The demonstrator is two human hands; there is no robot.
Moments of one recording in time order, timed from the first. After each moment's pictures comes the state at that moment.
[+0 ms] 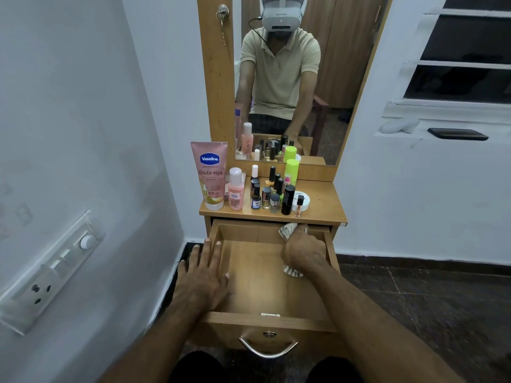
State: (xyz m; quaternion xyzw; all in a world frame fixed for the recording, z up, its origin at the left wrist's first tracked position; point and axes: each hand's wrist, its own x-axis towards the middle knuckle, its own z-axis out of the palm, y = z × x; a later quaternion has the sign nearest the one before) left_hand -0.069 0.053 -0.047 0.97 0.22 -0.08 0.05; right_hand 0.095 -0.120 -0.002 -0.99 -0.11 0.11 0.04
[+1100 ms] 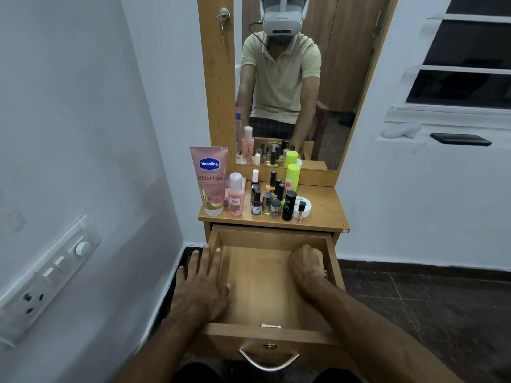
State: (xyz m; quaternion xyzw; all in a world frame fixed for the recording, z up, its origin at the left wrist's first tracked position) left_hand -0.069 0.050 -0.050 0.97 0.23 -0.08 0.05; right_hand 0.097 -0.135 -0.035 -0.92 -0.29 0.00 -0.27
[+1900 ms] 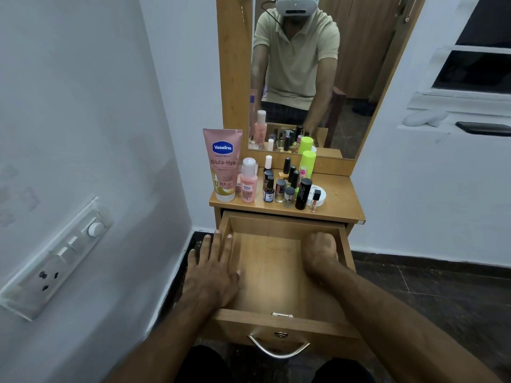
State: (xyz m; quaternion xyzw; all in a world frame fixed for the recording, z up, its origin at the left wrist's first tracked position) left_hand -0.070 0.045 -0.044 0.97 0.22 -0.08 0.04; right_hand 0.113 -0.122 -0.030 -0.92 -0.25 0.06 -0.29
